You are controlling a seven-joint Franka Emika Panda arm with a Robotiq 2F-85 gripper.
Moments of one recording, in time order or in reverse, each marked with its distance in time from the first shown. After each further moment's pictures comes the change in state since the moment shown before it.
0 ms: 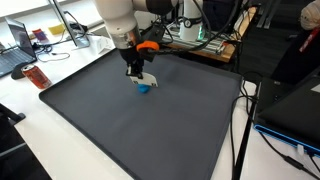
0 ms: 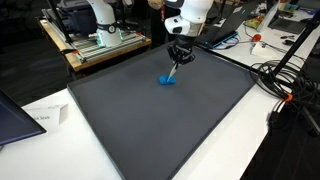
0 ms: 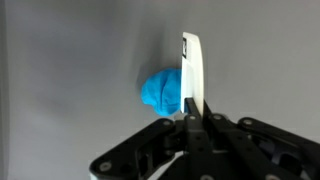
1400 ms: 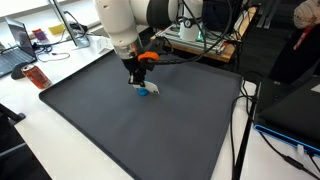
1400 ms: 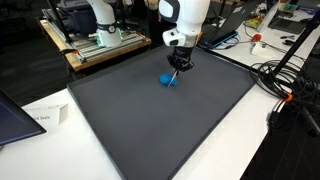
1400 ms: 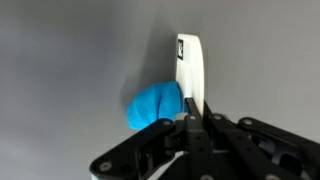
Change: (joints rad) arm -0.020 0.059 0.013 -0.036 0.081 0.136 -0.040
